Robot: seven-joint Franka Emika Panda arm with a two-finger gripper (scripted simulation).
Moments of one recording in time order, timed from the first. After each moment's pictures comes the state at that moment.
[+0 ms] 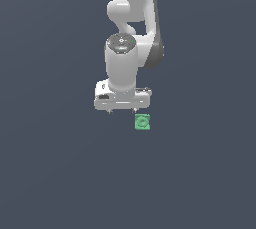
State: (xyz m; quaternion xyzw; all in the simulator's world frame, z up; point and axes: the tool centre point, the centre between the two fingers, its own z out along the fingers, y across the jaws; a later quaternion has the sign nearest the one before) arm 0.007 -0.022 0.168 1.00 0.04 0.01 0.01
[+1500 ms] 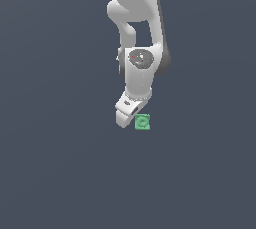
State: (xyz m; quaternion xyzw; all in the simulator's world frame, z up) arm -0.006 0.030 0.120 0.90 0.44 0.00 0.01
